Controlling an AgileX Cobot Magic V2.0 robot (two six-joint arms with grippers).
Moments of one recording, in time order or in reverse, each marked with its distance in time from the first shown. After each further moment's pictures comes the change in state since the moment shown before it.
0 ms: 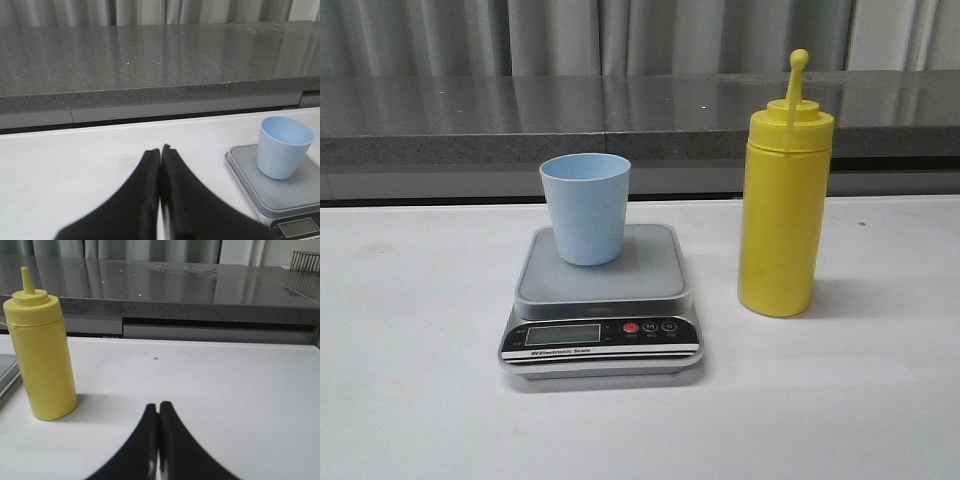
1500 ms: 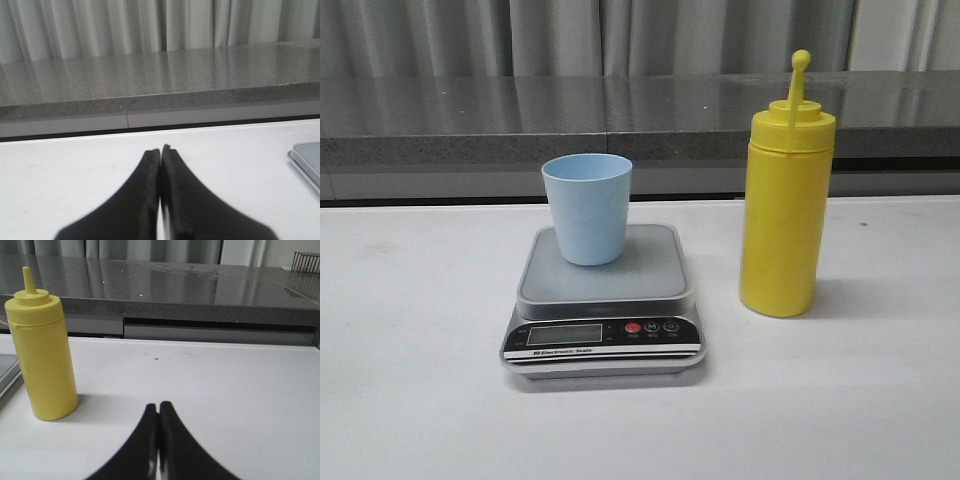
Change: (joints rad) left arm 0.140 -0.357 0.323 0.096 -0.112 0.000; right arm 0.000 0.000 0.000 0.000 0.000 -0.005
